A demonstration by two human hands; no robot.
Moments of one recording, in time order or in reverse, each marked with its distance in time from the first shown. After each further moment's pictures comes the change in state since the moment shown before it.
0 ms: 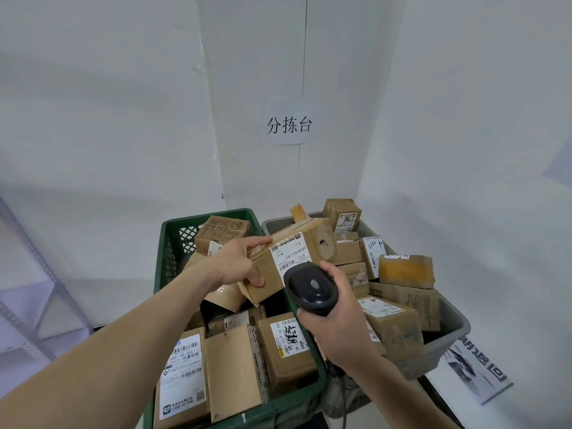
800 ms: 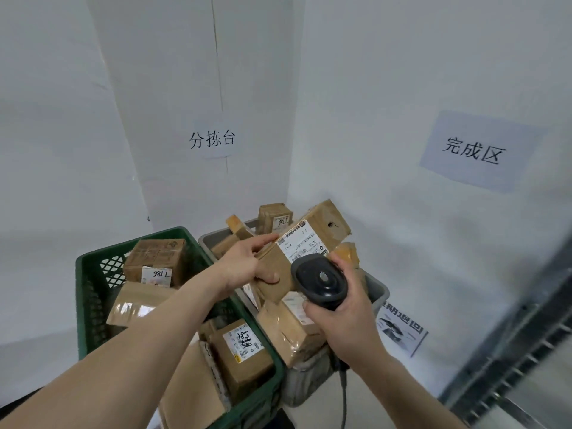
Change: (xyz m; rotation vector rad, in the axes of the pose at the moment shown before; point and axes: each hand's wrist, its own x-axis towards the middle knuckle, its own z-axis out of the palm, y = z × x) left_hand -0.007 0.073 0.068 -0.261 -0.265 0.241; right_hand -0.060 -0.025 -0.055 -0.064 0.397 0.003
